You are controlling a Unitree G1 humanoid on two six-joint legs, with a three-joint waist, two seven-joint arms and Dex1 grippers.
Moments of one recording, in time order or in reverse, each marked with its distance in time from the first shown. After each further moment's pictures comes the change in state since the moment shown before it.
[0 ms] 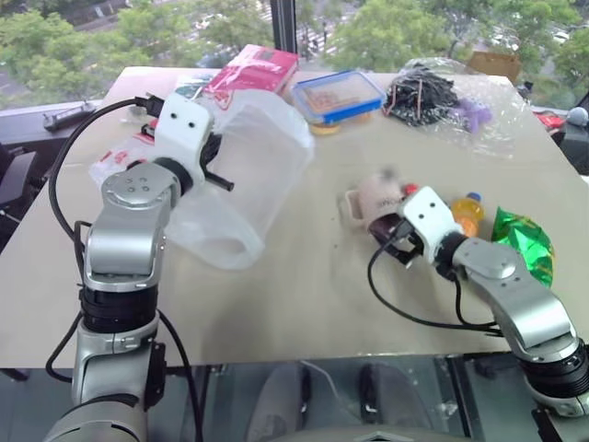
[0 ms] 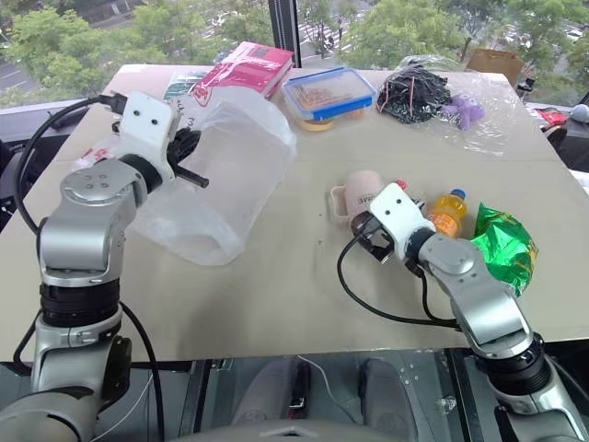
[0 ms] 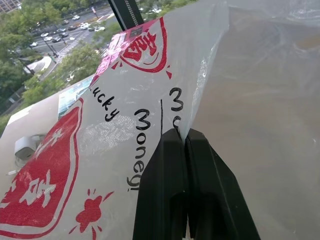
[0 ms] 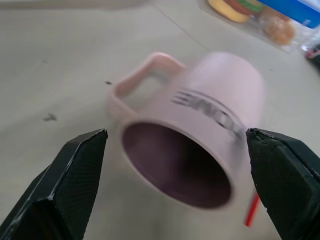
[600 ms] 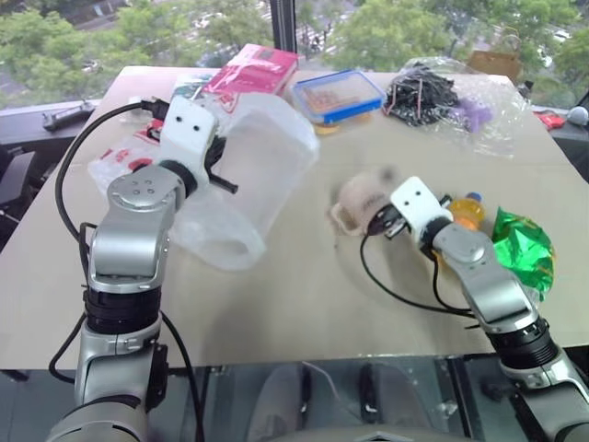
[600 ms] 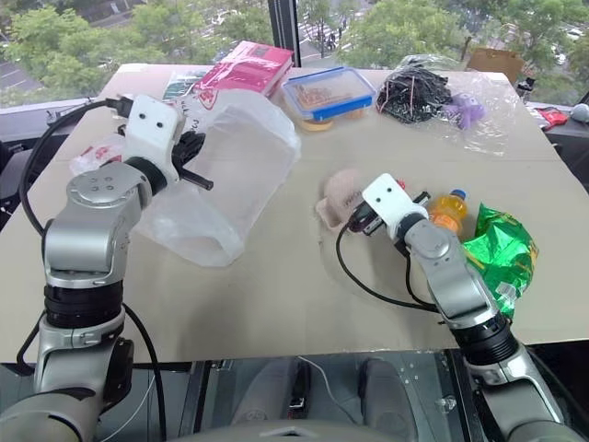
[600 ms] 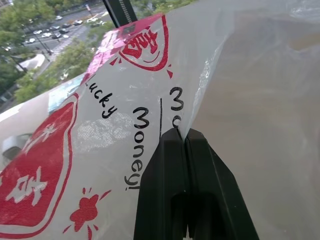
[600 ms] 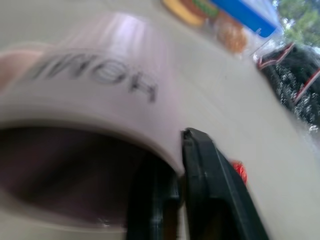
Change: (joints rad) left arm 0.006 -0.008 -0.008 -0.007 -0.030 0.009 -0.002; right arm -0.102 0.121 0.061 0.313 -0.177 -0.279 -0.076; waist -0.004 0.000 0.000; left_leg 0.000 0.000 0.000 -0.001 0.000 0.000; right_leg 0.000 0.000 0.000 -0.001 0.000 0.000
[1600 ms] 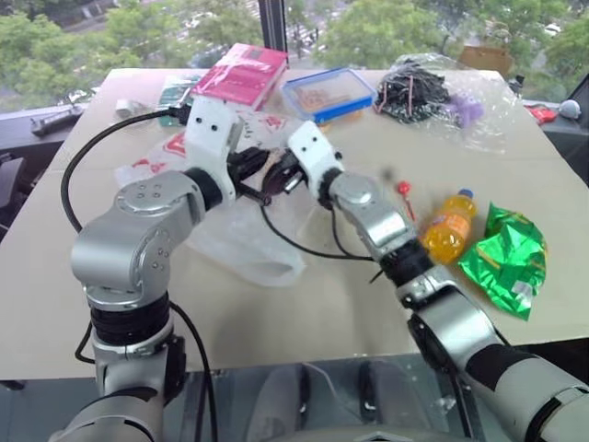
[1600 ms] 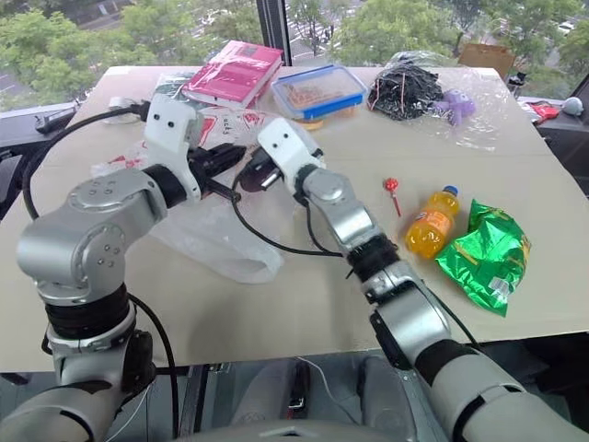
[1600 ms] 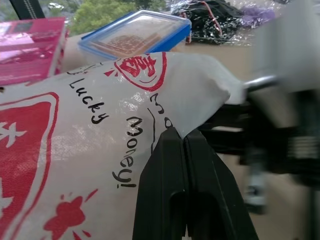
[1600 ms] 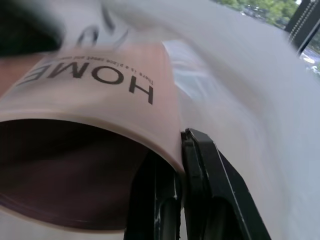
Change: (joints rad) left arm -0.042 -0.115 0.086 -0.247 -0.312 0.384 0.029; right arm -0.626 0.543 -0.016 0.971 0.054 -0.417 -0.072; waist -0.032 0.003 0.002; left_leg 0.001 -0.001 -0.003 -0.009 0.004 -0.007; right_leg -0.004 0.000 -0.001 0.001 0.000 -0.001
